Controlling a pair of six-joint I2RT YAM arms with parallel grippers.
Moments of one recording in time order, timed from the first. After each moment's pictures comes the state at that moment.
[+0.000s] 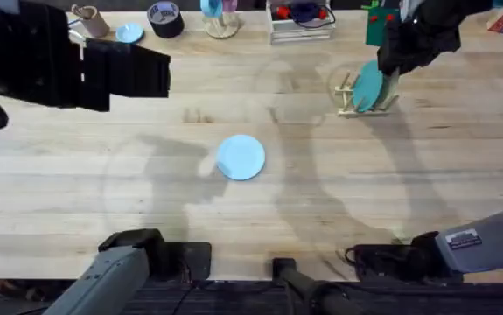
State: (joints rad) left arm 0.13 1.03 1.55 -1.48 0.33 0.24; right arm 0.13 1.73 1.54 -1.13 0.23 0.13
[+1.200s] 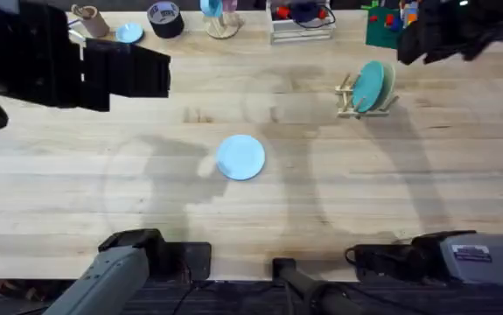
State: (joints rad) left arm 0.13 1.03 1.55 -1.48 0.33 0.24; right arm 0.13 1.52 1.54 -1.22 0.23 0.13
